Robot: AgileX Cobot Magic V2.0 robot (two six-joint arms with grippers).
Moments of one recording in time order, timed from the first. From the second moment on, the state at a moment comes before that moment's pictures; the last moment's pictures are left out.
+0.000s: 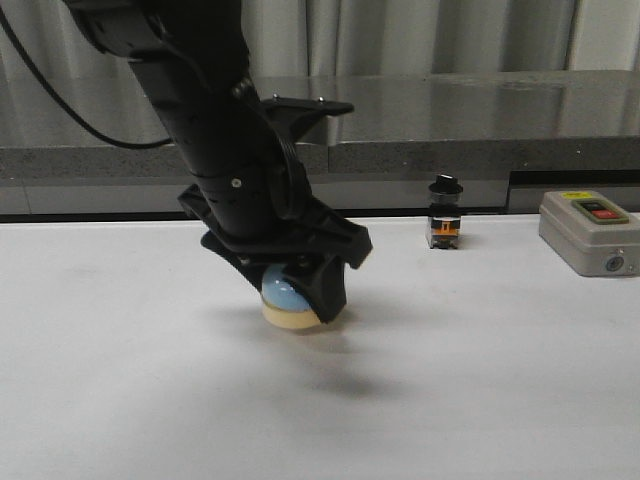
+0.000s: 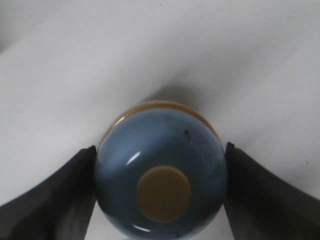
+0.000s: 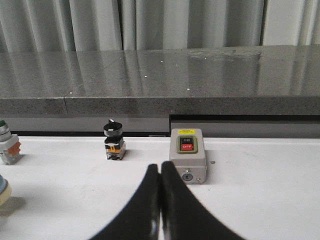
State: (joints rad) left arm -0.69 1.97 -1.33 -0.04 0.57 0.04; right arm 0.09 -0.01 0.03 0.03 0.04 0.01
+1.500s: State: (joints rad) left arm -0.50 1.60 -1.16 -0.05 0.51 0.01; right arm 0.09 -0.01 0.03 0.03 0.04 0.01
